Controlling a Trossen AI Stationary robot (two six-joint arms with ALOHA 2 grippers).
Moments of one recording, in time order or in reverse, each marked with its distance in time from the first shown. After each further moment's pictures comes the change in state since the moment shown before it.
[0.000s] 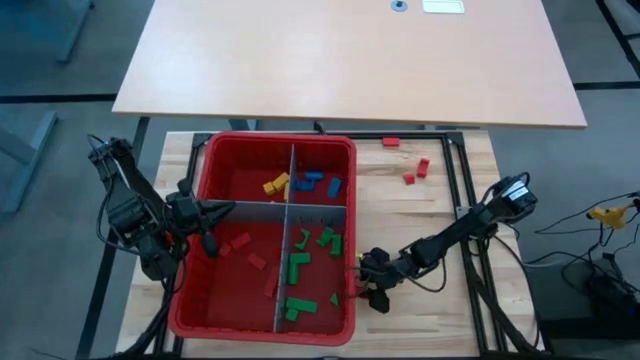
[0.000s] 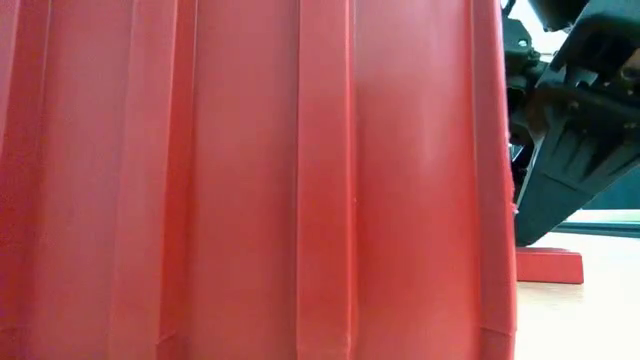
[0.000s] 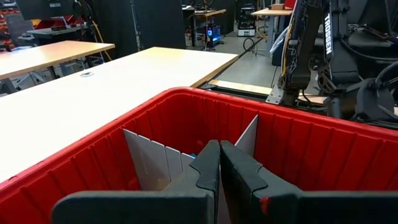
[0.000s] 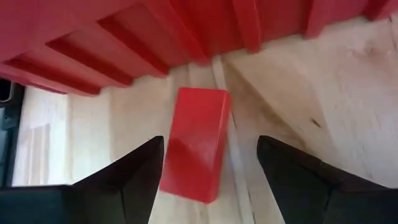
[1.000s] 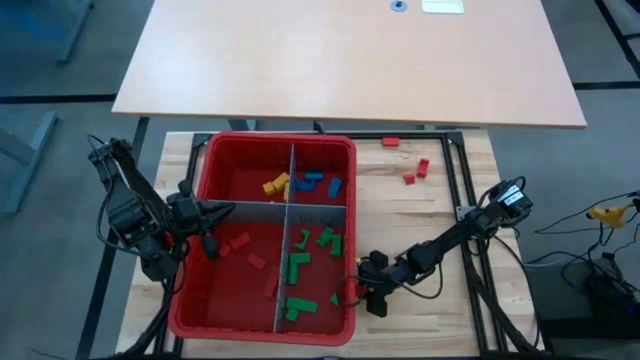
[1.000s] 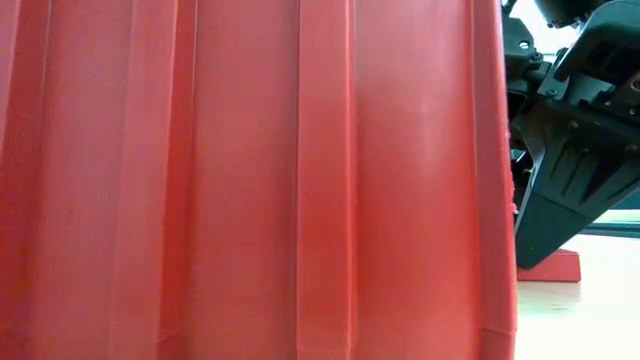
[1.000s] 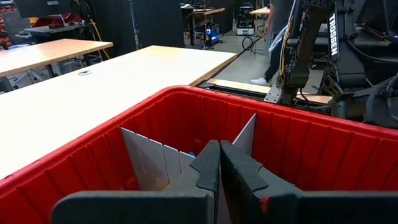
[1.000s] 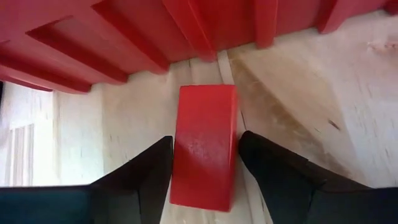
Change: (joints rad) left arm -0.001 0.003 0.000 0.007 0.008 0.000; right arm 0.034 0.109 0.067 -0.101 0.035 0.020
